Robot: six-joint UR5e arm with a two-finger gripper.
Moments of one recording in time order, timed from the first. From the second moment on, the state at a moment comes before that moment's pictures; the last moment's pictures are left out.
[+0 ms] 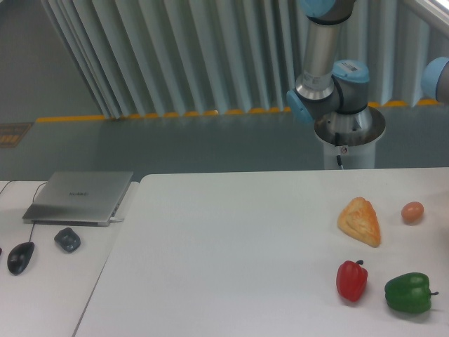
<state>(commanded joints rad) 2.70 -1.89 -1.48 -1.26 1.54 1.98</state>
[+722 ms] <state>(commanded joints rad) 2.69 -1.87 -1.49 -1.25 1.56 1.97</state>
